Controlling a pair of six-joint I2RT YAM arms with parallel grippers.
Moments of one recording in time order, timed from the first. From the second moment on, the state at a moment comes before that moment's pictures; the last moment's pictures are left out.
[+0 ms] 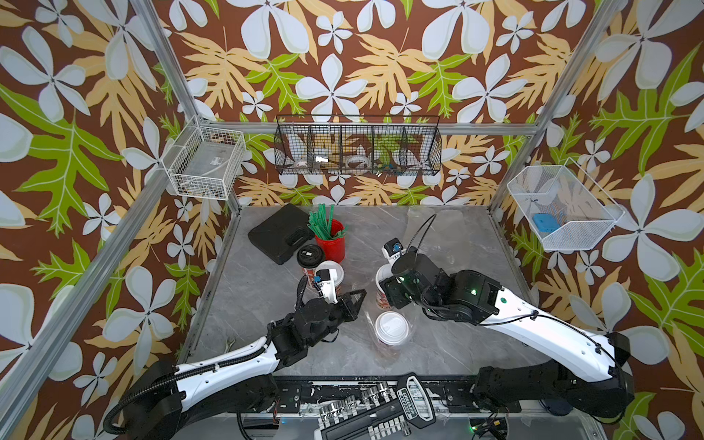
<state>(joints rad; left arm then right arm) -0.96 0.97 0.44 0.36 -0.18 -1.06 1.05 1.30 1.39 -0.93 0.42 0.34</state>
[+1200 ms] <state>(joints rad) -0.96 0.97 0.48 0.36 -0.18 -1.06 1.06 1.36 1.18 -0.79 0.44 0.37</state>
